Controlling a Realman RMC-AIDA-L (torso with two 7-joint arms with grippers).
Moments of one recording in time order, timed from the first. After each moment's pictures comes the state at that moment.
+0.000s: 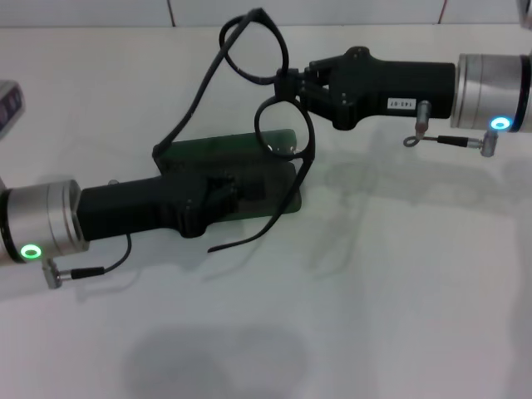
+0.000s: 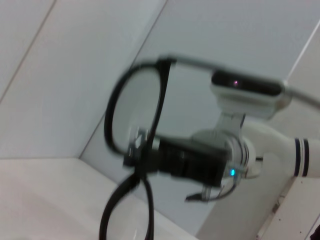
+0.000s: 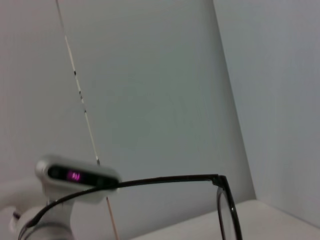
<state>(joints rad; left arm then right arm) -0.51 -2.07 0.70 0.45 1.83 1.77 -1.44 0.82 2.03 -1.19 -0.45 -1.40 -1.37 1.34</state>
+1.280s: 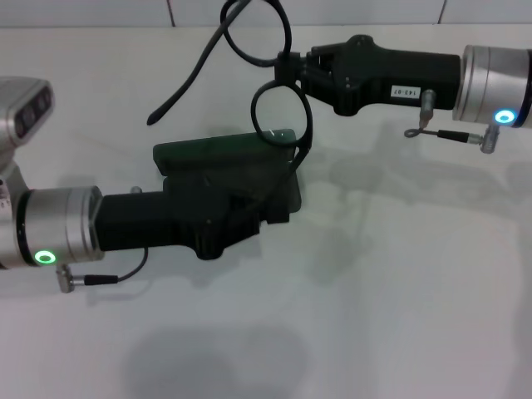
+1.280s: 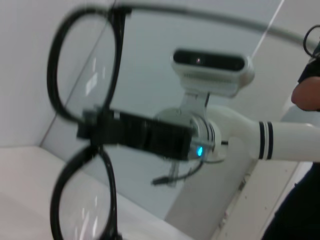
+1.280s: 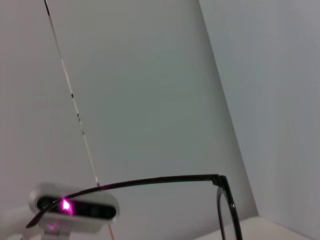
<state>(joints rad) -0.53 -2.08 0.78 0.45 1.83 1.81 -1.42 0.80 2.03 -1.22 -0.47 -1.31 -1.37 1.38</state>
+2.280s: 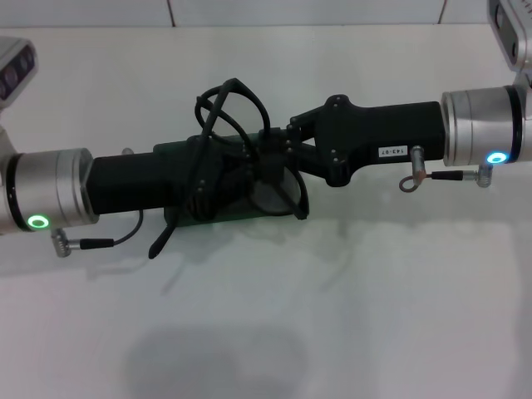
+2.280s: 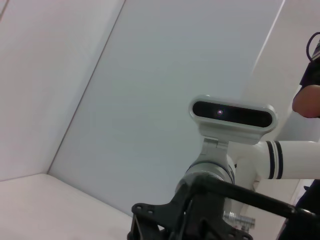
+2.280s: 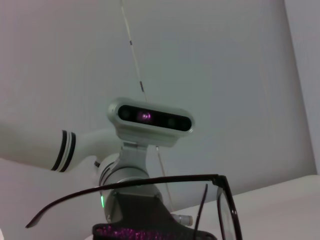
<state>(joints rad) -0.57 -2.05 0.78 0.47 1.77 1.80 -1.42 0.79 2.02 -1.36 -0.50 -1.37 -1.43 1.37</state>
